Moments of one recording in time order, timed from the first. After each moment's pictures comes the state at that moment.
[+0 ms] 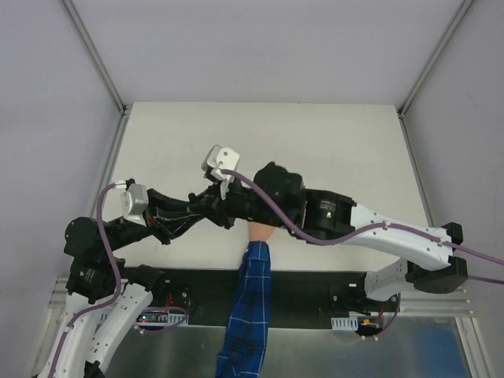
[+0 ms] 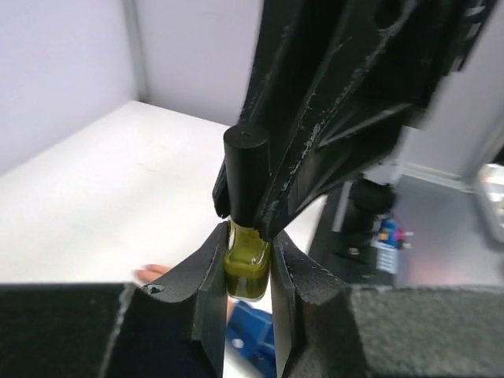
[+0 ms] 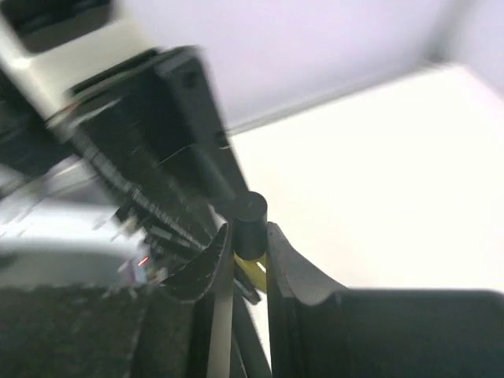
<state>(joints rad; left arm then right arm) -0.34 0.34 0.78 -0.13 0.90 -0.38 1.33 1.43 1.62 -0.35 -0.09 0.06</state>
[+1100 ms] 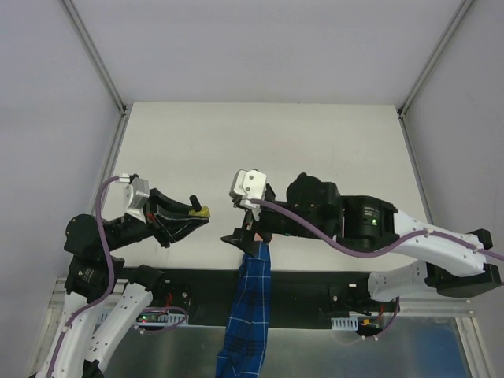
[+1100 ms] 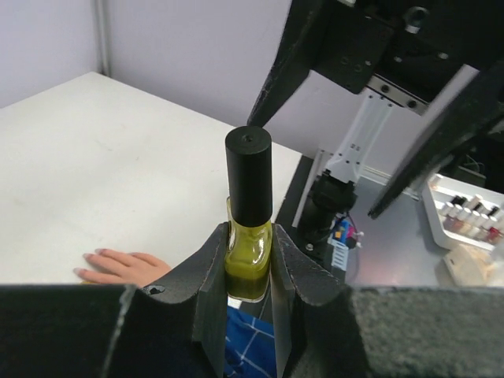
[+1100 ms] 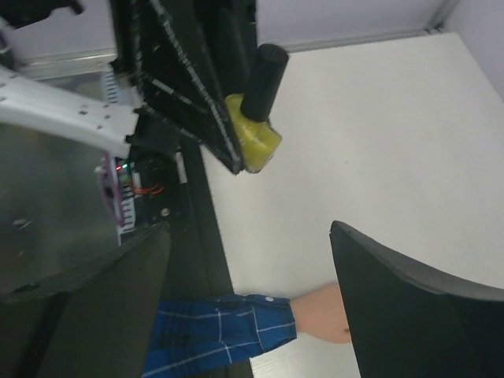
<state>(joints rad) -0.34 0.36 0.80 -0.21 0.85 -0.44 1.47 1.30 1.65 -0.66 0.23 -0.05</state>
